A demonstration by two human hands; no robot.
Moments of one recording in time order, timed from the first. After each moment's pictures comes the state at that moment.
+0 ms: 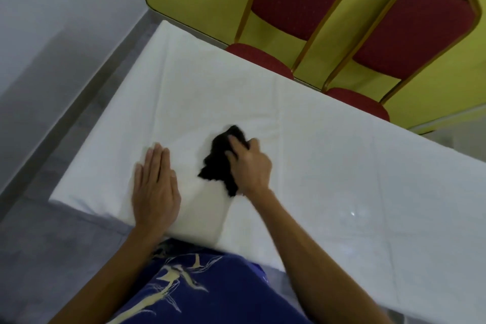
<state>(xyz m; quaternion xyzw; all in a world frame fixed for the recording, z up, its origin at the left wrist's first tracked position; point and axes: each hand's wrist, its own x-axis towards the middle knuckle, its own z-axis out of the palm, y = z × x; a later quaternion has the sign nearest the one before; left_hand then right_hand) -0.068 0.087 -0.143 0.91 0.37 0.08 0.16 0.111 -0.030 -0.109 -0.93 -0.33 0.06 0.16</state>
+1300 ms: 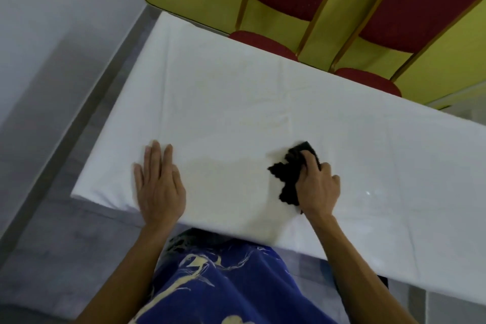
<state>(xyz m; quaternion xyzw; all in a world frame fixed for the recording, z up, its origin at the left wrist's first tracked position) -0.090 0.092 -0.148 0.90 0.41 0.09 0.15 0.106 -0.158 -0.106 -0.99 -0.12 0.03 0.08</state>
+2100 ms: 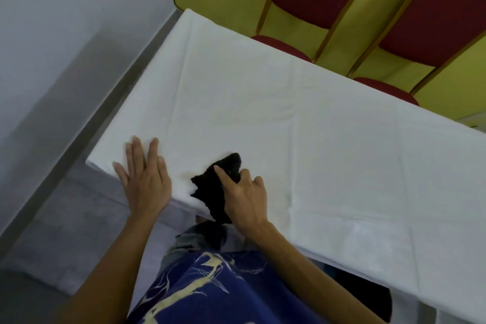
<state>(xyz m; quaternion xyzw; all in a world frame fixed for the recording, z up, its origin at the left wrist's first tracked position) -0.132 0.097 -0.138 0.84 0.51 0.04 0.17 -0.004 -0.079 -0.110 -0.88 -0.46 0.09 0.10</state>
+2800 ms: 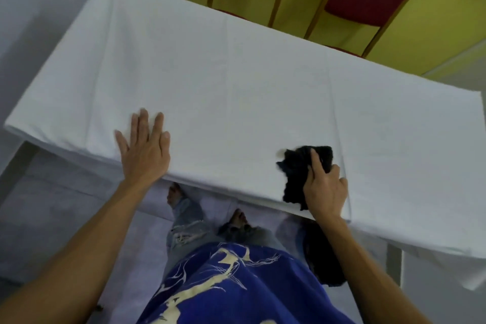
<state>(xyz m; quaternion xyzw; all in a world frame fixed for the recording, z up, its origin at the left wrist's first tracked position) -0.079 -0.035 -0.136 0.90 0.40 -0.05 0.16 0.089 -0.385 -0.112 -0.99 -0.13 0.03 0.08</state>
